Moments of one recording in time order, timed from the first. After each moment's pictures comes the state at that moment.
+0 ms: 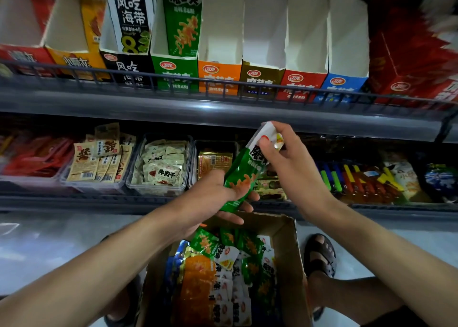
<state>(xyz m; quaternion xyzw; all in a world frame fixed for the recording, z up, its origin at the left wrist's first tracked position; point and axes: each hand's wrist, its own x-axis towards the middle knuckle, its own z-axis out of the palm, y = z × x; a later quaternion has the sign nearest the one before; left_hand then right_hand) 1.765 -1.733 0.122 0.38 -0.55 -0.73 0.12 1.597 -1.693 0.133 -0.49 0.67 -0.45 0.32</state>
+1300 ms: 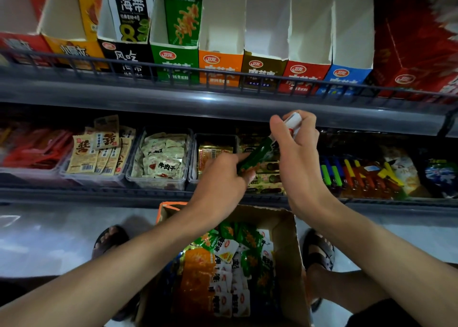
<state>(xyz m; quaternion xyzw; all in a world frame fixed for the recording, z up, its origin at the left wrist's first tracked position) 1.739 -1.725 0.114 0.46 -0.71 -0.47 0.23 1.620 -1.691 0.145 -0.38 0.67 -0.57 0.29</state>
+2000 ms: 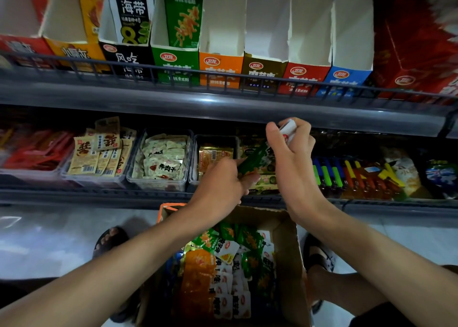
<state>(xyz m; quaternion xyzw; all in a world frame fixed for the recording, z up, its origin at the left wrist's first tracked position) 1.741 -1.730 0.111 0.45 -0.72 -0.50 0.19 1.620 -1.689 0.136 -0.40 0.69 -0.53 0.29</state>
